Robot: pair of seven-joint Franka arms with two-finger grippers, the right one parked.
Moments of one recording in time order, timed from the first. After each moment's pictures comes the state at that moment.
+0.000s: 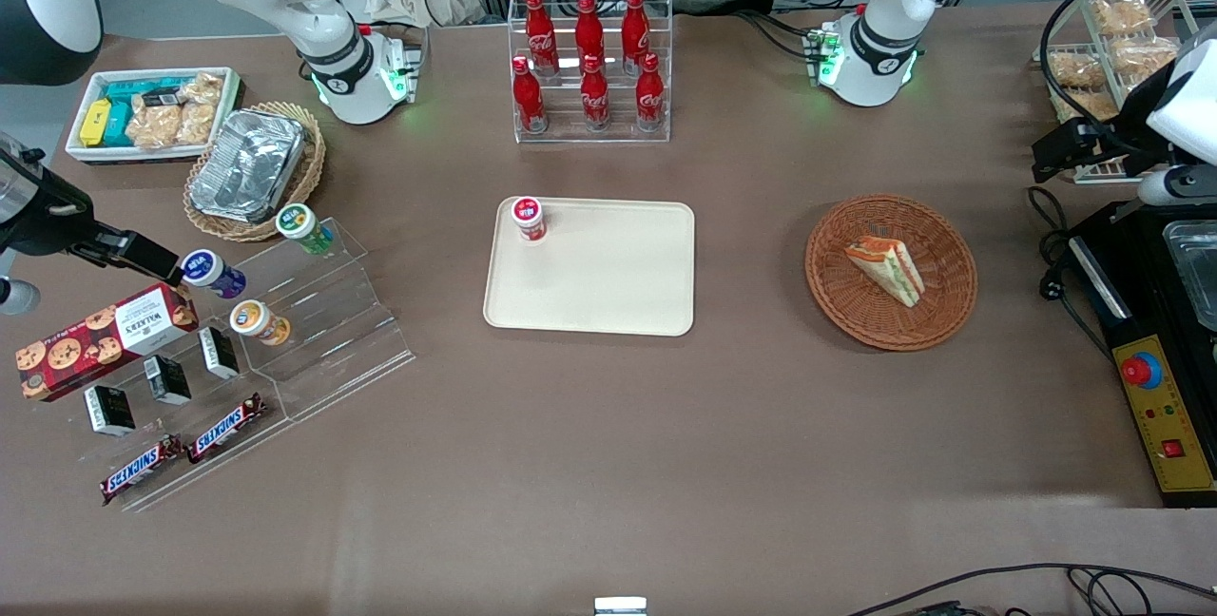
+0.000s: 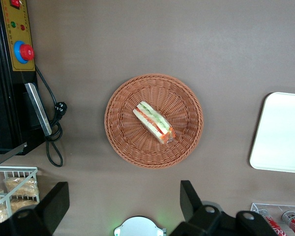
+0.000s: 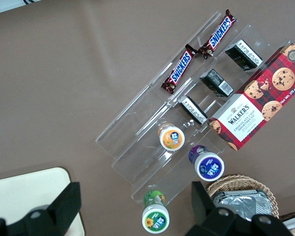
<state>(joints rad) -0.05 -0.04 0.01 -1.56 0.01 1.43 -0.07</state>
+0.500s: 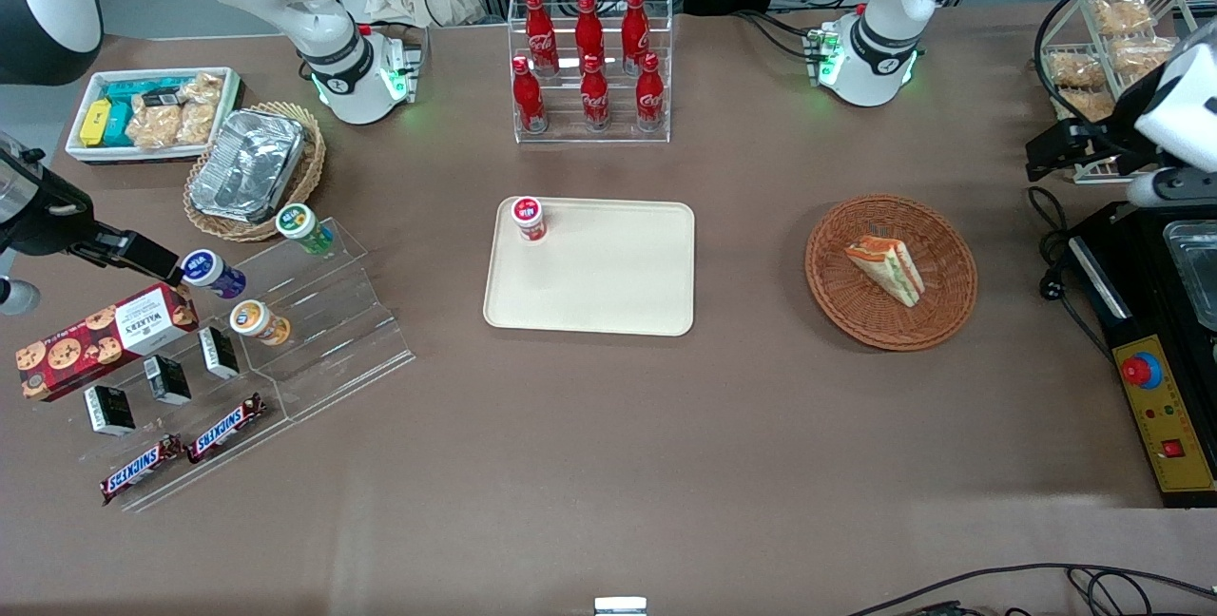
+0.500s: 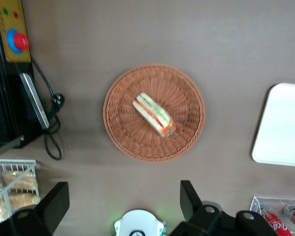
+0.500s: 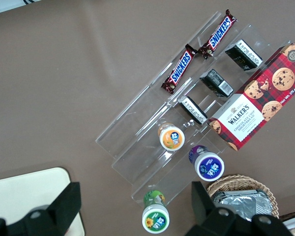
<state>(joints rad) -0.05 -0.05 0.00 -1.63 0.01 1.43 -0.08</state>
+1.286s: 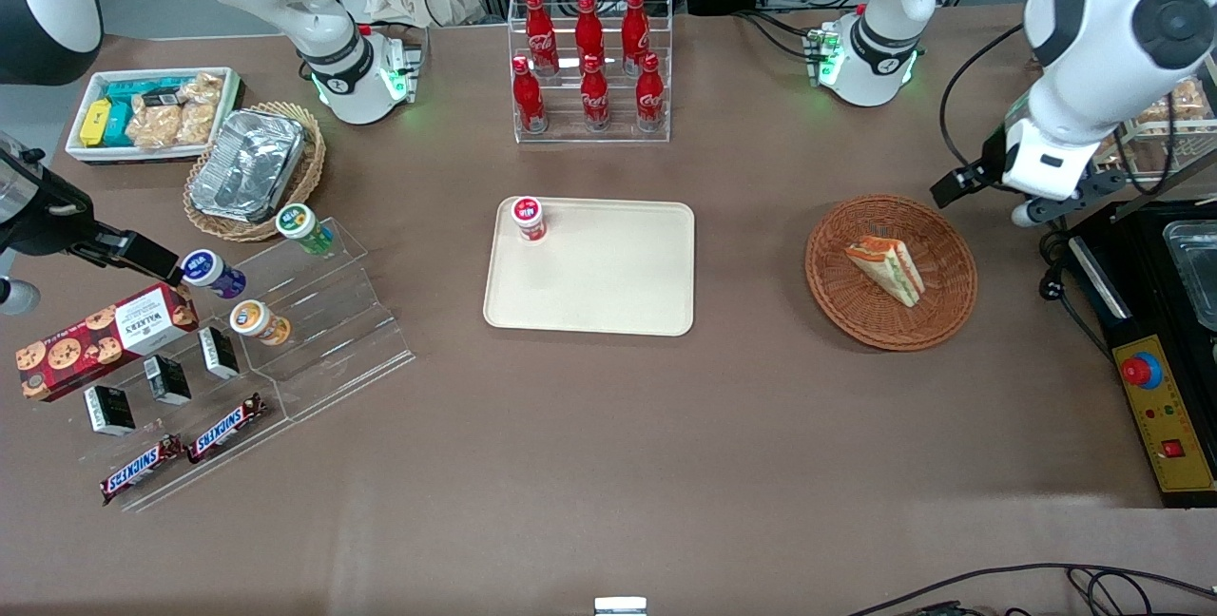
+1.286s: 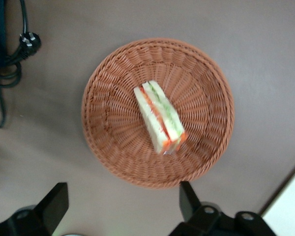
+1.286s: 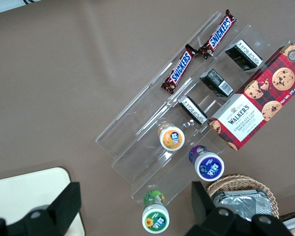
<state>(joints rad) -0.06 -0.29 -0.01 -2.37 0.01 2.02 -0.54</state>
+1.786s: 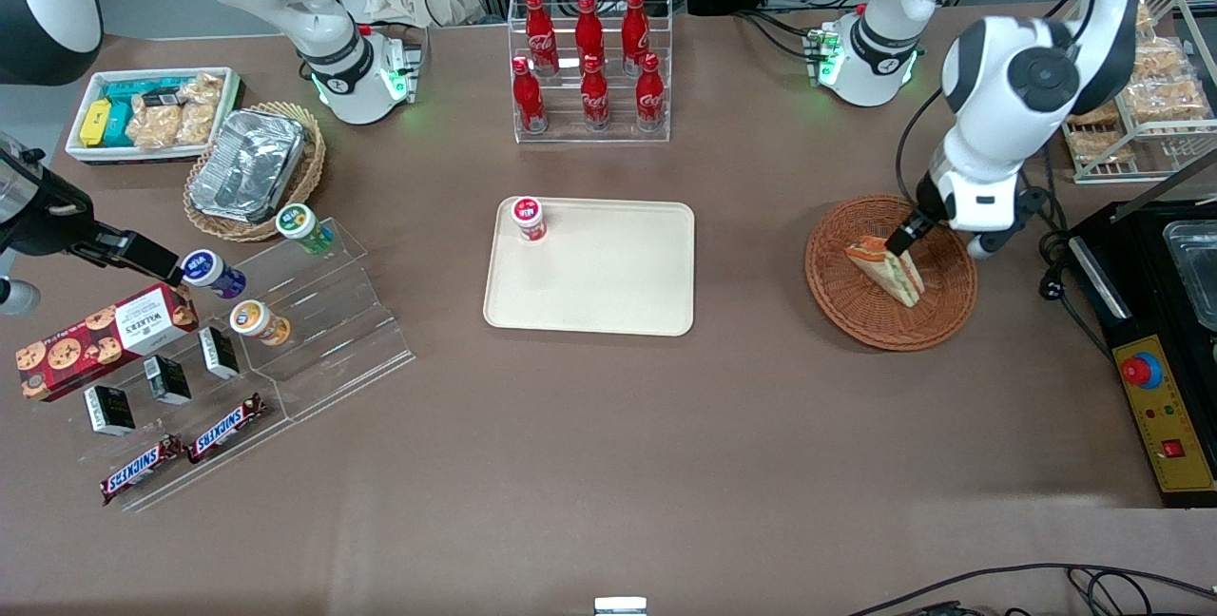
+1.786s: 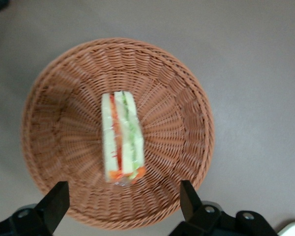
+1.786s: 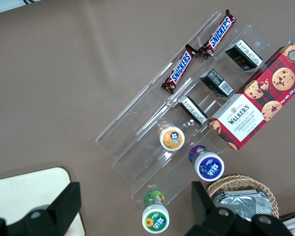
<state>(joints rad) -0.07 -0.15 -0.10 -2.48 0.03 2.38 -0.95</state>
